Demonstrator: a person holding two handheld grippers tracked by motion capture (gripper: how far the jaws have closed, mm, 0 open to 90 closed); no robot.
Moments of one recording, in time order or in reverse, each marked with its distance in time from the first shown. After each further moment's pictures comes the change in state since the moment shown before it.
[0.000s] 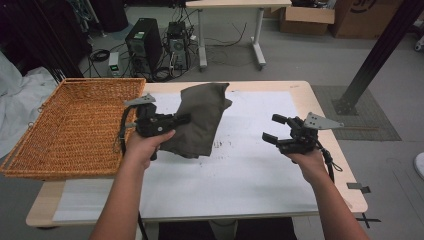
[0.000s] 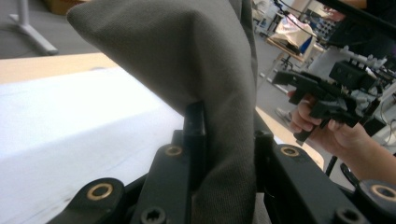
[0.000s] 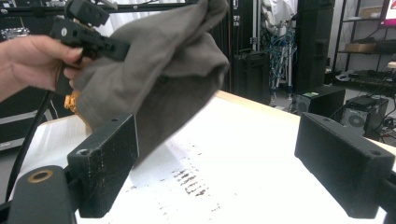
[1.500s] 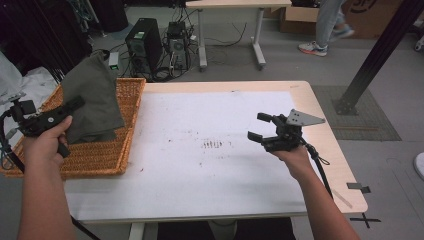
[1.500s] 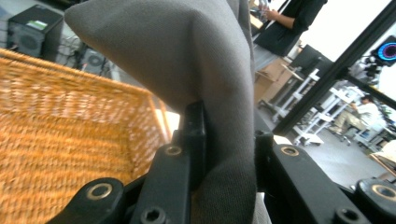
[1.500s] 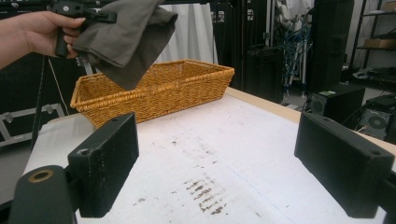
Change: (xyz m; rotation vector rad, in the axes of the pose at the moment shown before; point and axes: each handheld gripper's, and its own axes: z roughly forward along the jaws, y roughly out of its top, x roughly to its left) left arm 0.081 0.001 -0.204 -0.325 0.459 -0.227; right arm 0.009 0.002 0.037 0.022 0.045 -0.001
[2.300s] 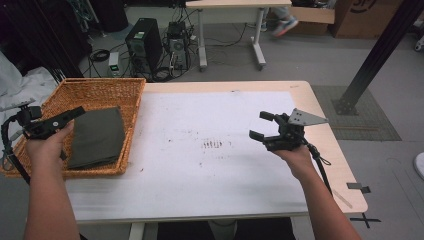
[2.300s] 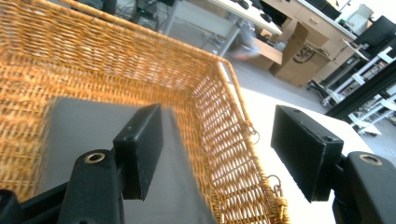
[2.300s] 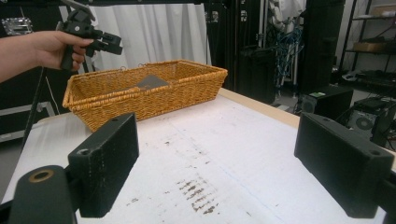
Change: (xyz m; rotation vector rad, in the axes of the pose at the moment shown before) left arm 0.043 -0.013 0.017 0.114 0.166 -0.021; right arm 0.001 0.006 -0.005 0.000 -0.031 -0.023
